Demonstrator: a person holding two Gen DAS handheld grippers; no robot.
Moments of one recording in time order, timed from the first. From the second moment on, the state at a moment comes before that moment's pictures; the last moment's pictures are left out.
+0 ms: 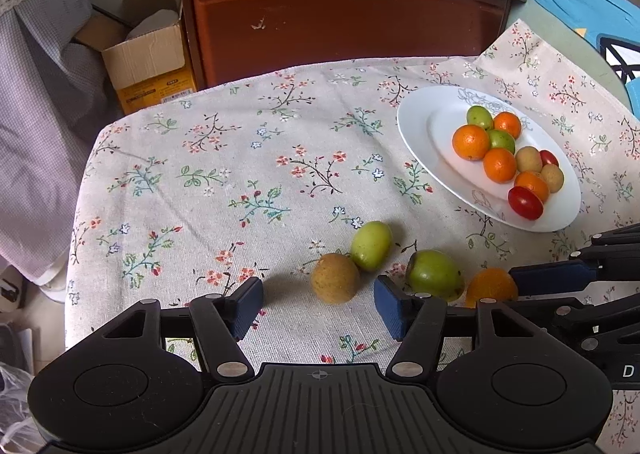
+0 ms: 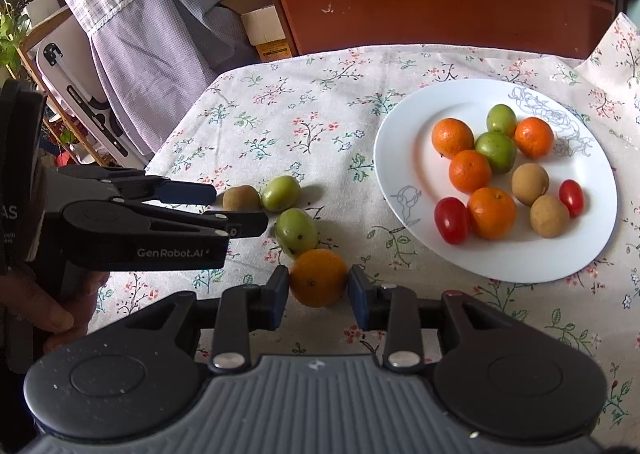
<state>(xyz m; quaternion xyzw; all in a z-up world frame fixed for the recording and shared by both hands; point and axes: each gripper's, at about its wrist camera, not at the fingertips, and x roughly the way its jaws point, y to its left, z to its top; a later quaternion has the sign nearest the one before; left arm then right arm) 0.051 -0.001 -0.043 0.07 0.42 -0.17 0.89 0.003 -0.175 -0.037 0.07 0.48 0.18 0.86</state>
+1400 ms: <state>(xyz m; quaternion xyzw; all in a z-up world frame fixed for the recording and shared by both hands) 0.039 -0.011 0.015 0.04 0.36 -0.18 0.91 0.006 -0.188 0.001 0.09 0.43 0.16 0.89</state>
